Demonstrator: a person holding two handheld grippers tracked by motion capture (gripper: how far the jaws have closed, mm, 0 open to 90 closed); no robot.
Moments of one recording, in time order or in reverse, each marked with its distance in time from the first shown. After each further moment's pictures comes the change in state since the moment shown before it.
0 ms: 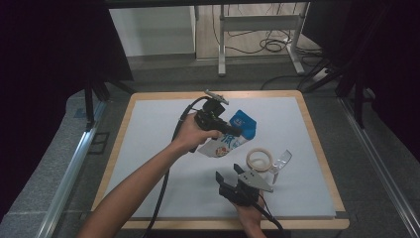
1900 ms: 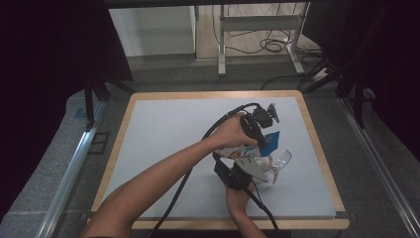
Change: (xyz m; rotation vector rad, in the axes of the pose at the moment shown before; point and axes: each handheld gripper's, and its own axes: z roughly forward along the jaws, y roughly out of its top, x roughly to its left) left arm -0.047 0.058 0.101 0.463 0.131 0.153; right arm 0.011 0.035 0.030 -0.211 -0.071 0.099
